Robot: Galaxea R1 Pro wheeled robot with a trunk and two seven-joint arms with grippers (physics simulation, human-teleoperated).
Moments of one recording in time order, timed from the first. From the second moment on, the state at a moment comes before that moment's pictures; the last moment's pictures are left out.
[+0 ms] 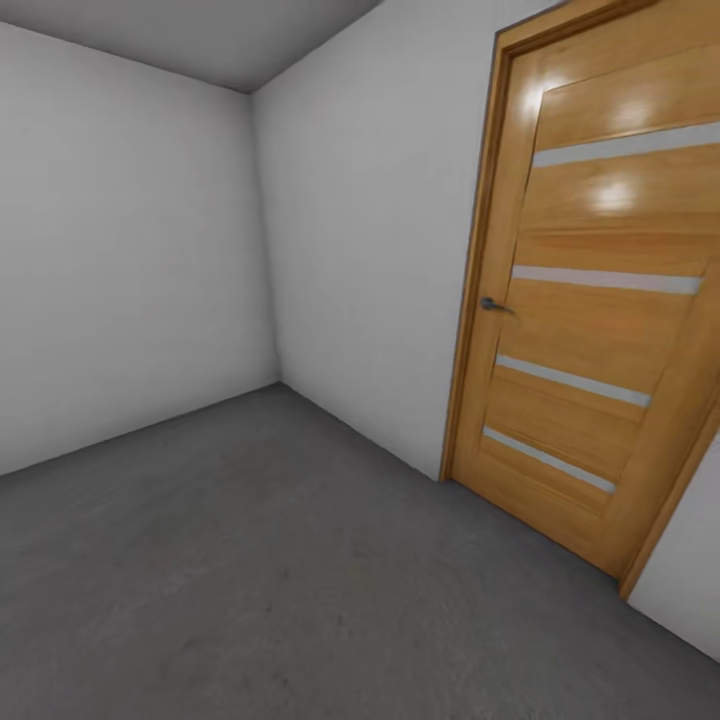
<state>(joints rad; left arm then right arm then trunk) 0.00 -0.03 0.03 -0.08 0.16 -0.10 0.00 0.00 0.00 0.01 -0.04 0.01 -0.07 0.00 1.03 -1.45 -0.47</state>
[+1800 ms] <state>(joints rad) 0.00 -0.03 0.03 -0.08 0.16 -0.10 0.00 0.00 -0.01 0.01 -0.04 0.01 -0.07 0.00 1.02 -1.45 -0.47</state>
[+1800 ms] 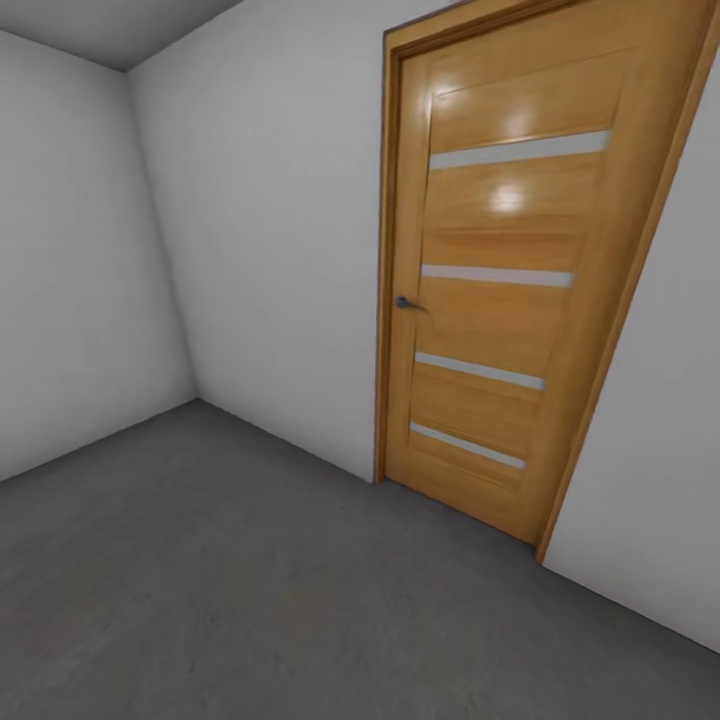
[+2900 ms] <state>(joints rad) 0.00 -0.03 0.03 -0.08 0.16 -0.10 0.00 0.00 0.00 0.01 -0.05 0.01 -0.07 0.01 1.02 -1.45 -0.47</state>
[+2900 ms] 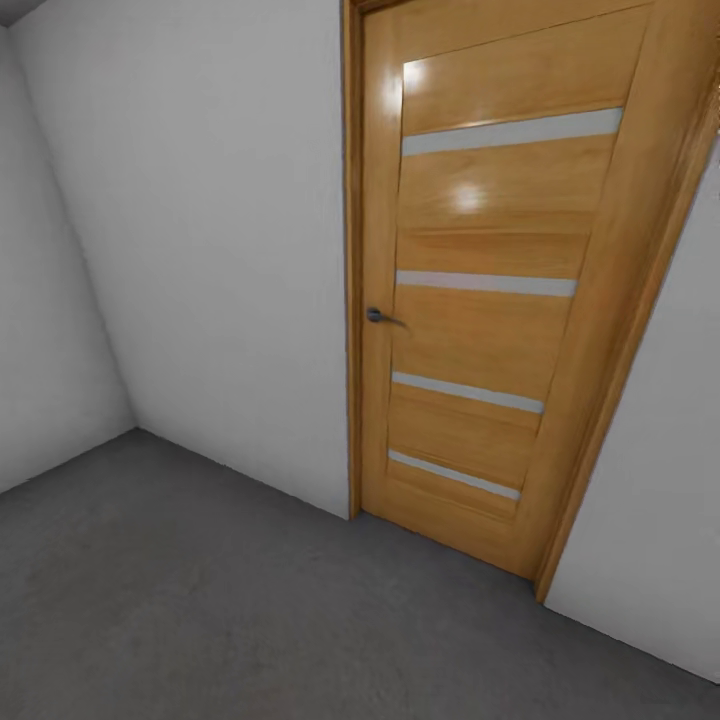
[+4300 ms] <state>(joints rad) 0.00 -0.03 0.03 -0.08 0.16 -0.10 0.00 0.00 0.00 0.01 -0.05 0.01 -0.07 0.01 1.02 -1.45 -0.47</state>
